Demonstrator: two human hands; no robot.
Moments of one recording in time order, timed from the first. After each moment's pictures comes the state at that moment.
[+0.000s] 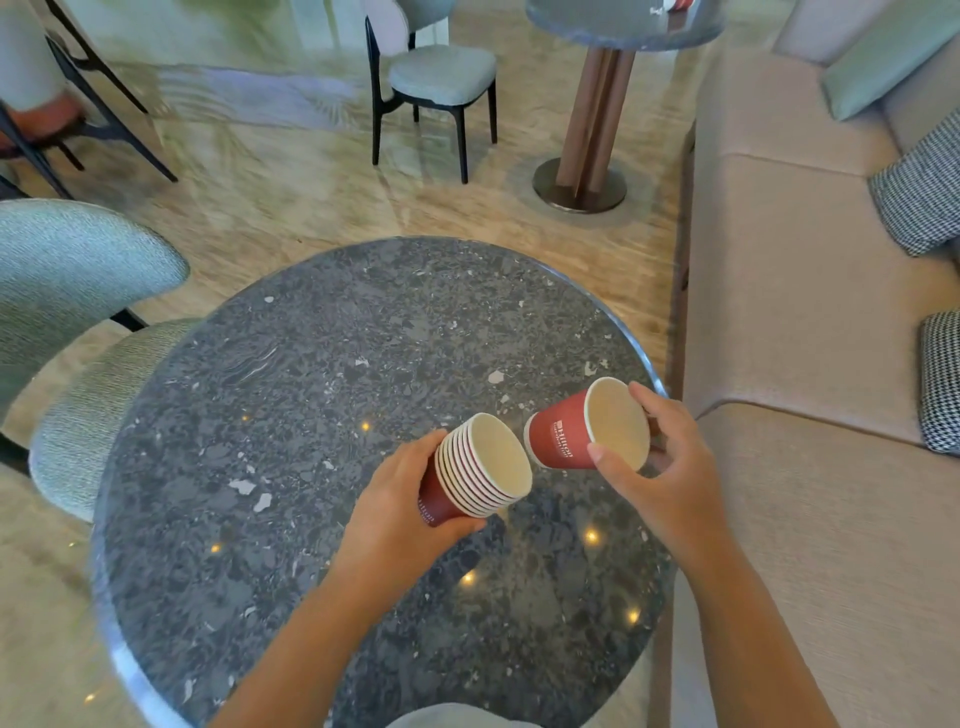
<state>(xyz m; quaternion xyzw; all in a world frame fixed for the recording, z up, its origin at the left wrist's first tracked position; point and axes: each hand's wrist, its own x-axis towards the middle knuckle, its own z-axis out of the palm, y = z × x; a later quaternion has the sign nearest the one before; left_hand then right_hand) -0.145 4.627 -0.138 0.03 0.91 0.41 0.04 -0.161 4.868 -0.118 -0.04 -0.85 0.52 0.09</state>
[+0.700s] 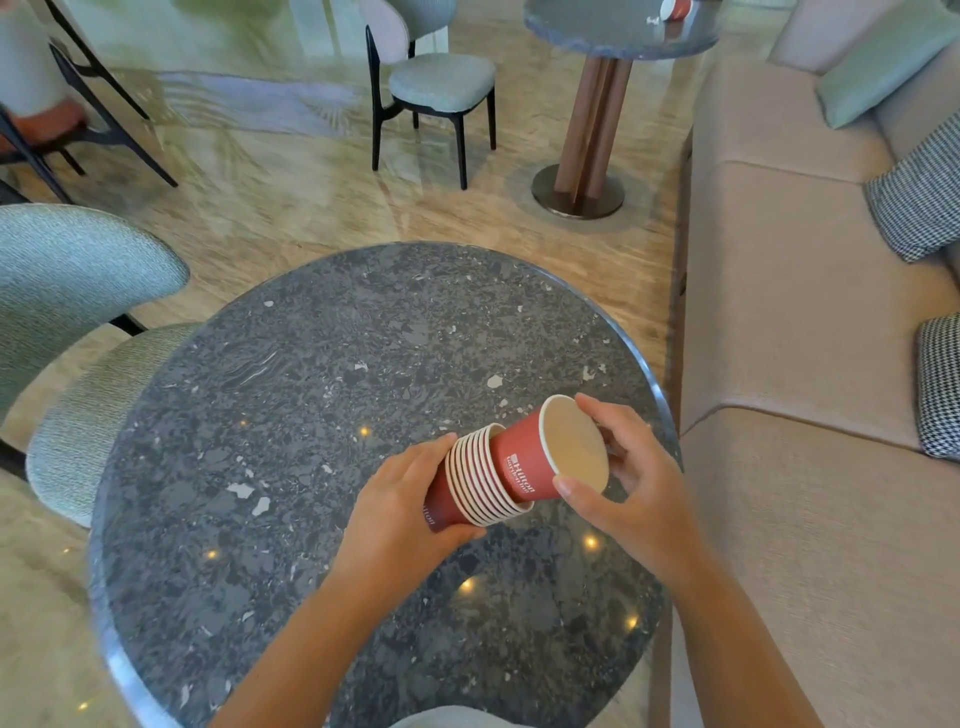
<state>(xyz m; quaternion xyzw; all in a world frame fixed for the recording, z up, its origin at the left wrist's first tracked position) -0.144 4.632 -0.127 0.08 0.94 0.35 0.00 -0.154 4.849 -0.101 0.07 -0.81 0.58 0.01</state>
